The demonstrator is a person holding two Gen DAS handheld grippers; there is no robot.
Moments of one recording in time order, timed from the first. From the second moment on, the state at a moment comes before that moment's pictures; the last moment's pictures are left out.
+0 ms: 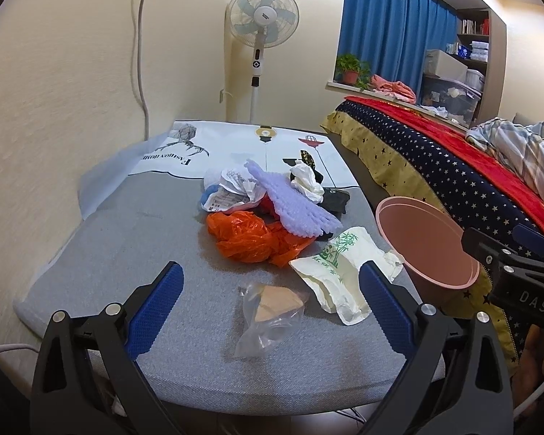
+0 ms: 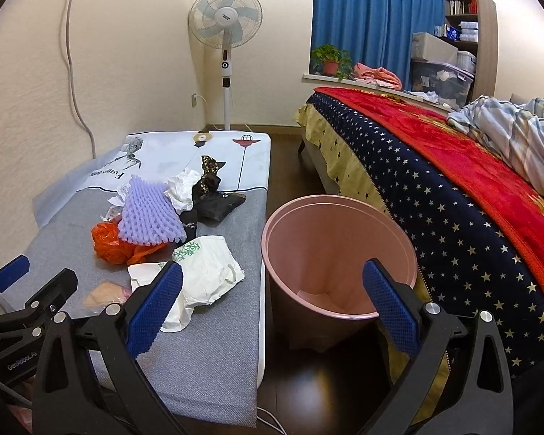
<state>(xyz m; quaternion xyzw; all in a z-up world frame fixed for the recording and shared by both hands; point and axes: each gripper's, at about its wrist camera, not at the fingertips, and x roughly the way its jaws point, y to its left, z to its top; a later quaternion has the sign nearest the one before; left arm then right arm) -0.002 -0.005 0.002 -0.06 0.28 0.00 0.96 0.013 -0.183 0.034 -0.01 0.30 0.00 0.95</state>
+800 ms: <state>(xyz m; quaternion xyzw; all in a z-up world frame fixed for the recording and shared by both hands) -0.002 -0.004 0.002 -0.06 0.28 0.00 0.96 0.013 -0.180 0.038 -0.01 0.30 0.00 0.96</state>
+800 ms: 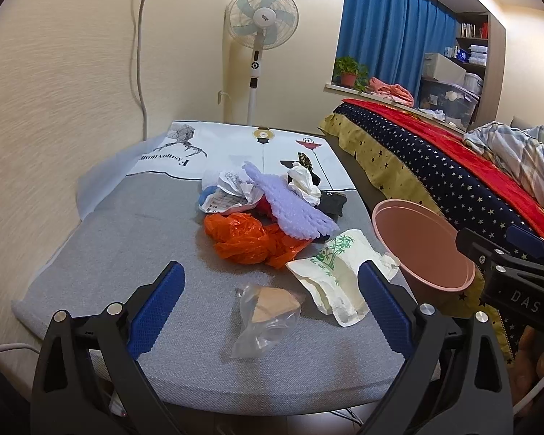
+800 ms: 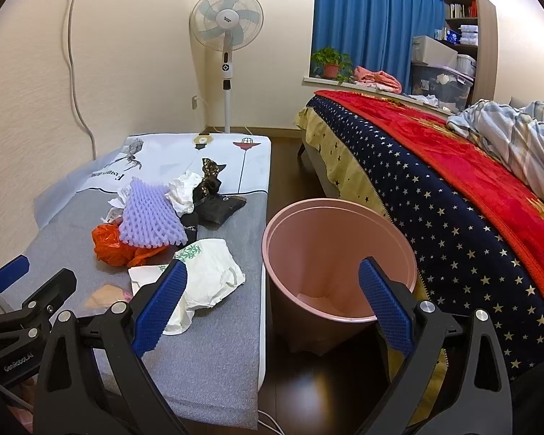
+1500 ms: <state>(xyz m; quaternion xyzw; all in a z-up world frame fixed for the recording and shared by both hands) -0.002 0.000 -0.004 -0.07 0.29 0.00 0.96 0.017 -0.185 0.035 0.02 0.31 0.02 0.95</state>
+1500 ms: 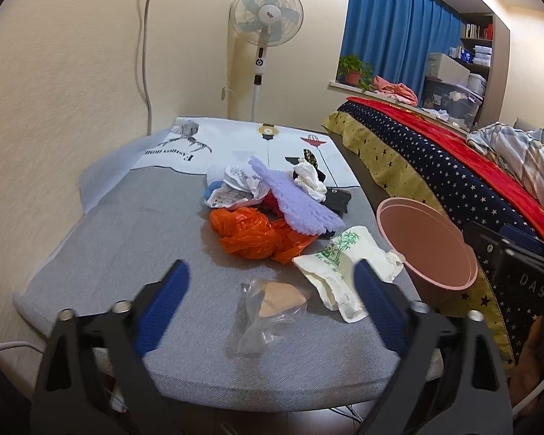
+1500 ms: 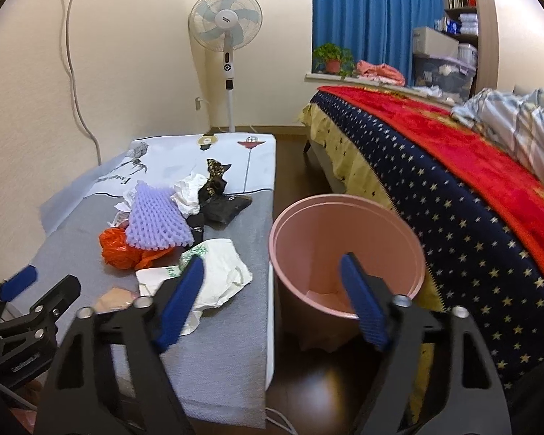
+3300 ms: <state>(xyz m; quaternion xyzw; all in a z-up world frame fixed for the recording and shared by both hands) 0.025 0.009 -0.046 -0.07 0.37 0.01 0.93 0.074 -0.169 -0.032 0.13 0.42 0.11 0.89</state>
